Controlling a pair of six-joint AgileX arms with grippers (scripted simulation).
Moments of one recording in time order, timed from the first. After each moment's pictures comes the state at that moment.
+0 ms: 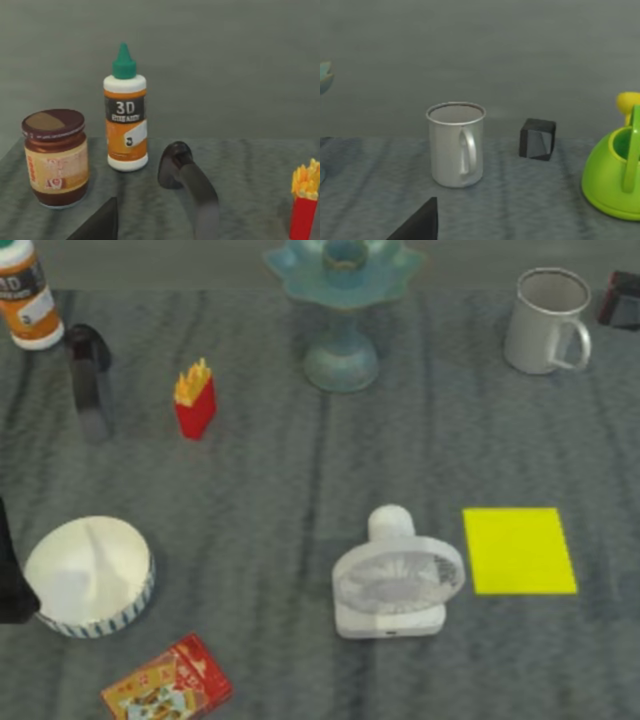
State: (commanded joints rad) left arm 0.00 0.00 0.00 0.00 0.00 0.00; right arm 0.00 0.00 0.00 0.00 0.00 0.00
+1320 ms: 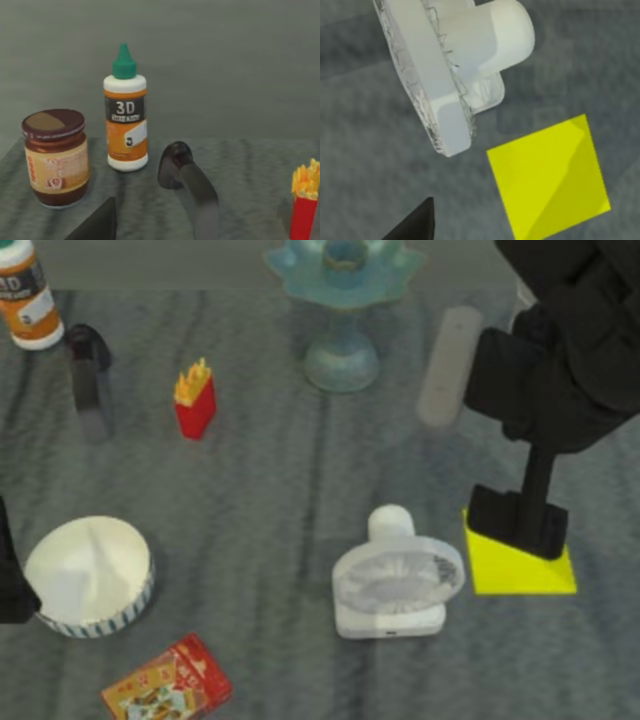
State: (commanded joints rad) left arm 0.00 0.00 0.00 0.00 0.00 0.00; right arm 0.62 1.55 1.43 -1.09 0.00 -0.66
